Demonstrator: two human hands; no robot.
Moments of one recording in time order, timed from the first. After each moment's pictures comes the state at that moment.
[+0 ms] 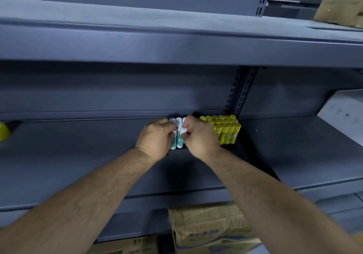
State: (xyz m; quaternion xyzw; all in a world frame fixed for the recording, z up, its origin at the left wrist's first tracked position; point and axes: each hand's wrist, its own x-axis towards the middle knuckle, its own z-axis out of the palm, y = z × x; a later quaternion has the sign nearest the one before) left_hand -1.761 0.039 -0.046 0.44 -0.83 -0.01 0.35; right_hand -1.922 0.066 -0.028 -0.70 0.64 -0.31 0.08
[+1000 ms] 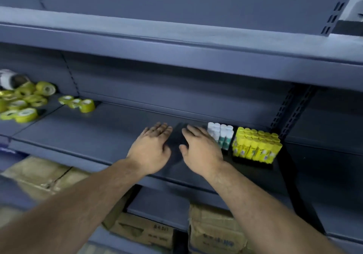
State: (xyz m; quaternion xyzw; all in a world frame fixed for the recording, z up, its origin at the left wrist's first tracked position) left_hand -1.678 0.133 -0.026 0.65 -0.75 -0.02 0.16; right_hand -1.856 0.104 -0.016 -0.85 0.50 -0.15 0.01
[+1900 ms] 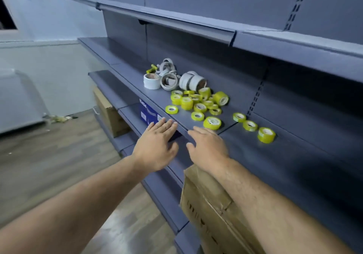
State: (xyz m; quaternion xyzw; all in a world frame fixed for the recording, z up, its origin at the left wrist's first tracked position) left_hand -1.170 0.303 -0.036 0.84 -0.51 0.04 0.21; right_hand -1.298 0.177 -0.010 -0.96 0.25 -0.08 0.08
